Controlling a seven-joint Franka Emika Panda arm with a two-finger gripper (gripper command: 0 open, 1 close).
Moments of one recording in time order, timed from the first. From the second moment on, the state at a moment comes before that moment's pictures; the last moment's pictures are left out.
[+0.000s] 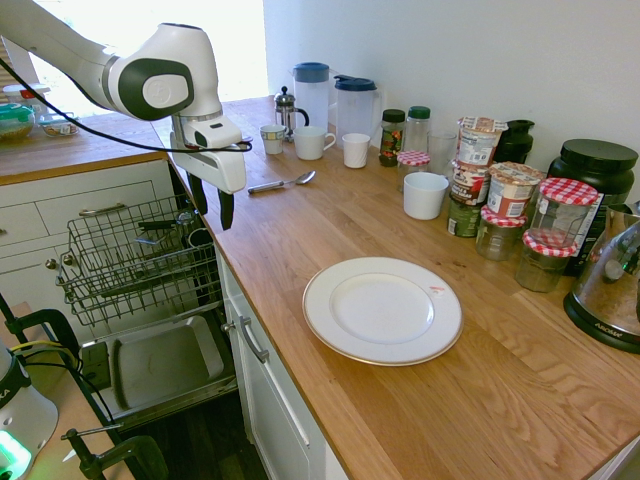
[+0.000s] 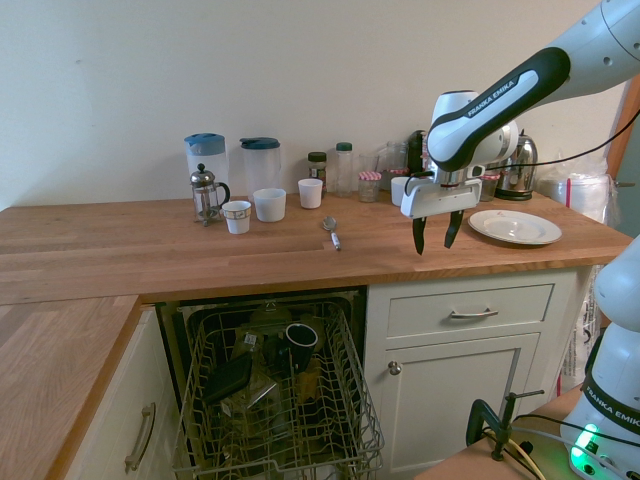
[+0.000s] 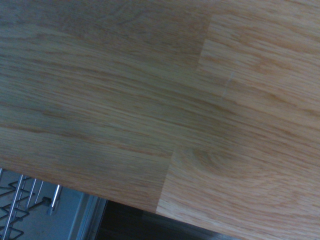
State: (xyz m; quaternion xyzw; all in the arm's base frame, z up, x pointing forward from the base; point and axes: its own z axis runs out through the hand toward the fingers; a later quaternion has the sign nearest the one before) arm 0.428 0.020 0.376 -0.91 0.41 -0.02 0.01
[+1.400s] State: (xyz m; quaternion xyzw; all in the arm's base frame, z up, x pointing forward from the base) arm 0.663 0.142 0.372 -0.86 0.51 -0.08 0.03
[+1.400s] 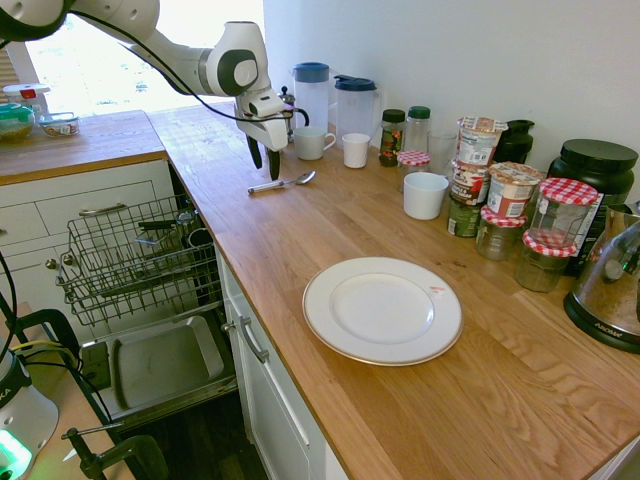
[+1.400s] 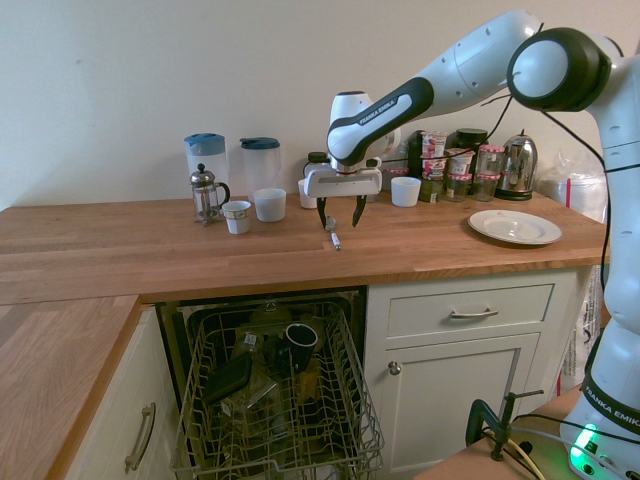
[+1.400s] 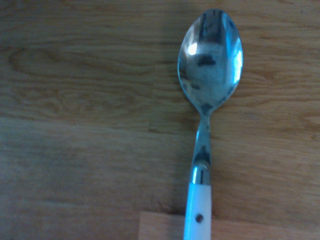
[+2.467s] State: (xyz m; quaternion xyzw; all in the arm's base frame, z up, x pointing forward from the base) arm 0.708 0.132 0.340 -0.82 0.57 -0.06 0.01
